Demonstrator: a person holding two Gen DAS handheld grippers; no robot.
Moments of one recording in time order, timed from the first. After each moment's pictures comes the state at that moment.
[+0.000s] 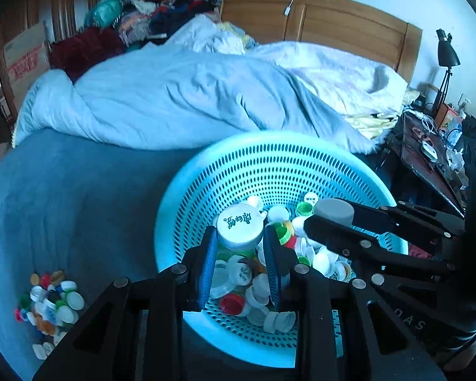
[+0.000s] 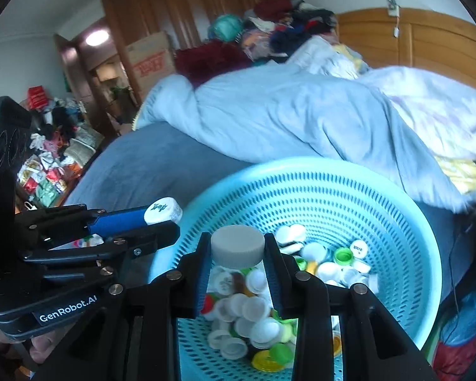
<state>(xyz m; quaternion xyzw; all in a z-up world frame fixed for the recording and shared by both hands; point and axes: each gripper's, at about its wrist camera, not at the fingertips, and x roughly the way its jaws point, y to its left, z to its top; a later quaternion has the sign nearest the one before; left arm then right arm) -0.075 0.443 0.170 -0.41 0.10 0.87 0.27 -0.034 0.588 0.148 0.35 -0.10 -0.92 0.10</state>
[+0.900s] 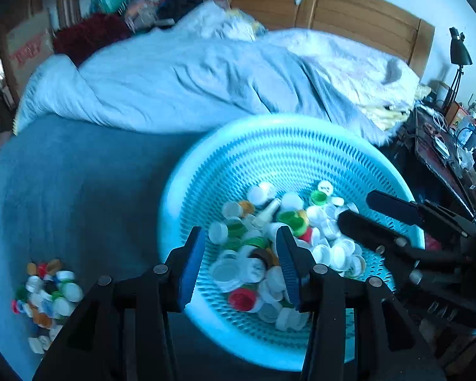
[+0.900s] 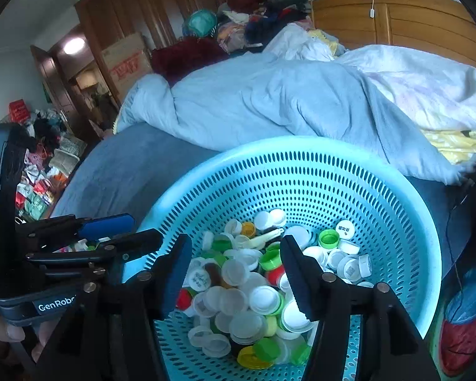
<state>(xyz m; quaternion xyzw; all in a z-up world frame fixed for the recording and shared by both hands) -0.076 0.433 0.153 -0.41 0.11 0.87 0.24 -0.026 0.602 0.139 0.34 -0.13 -0.93 0.08</state>
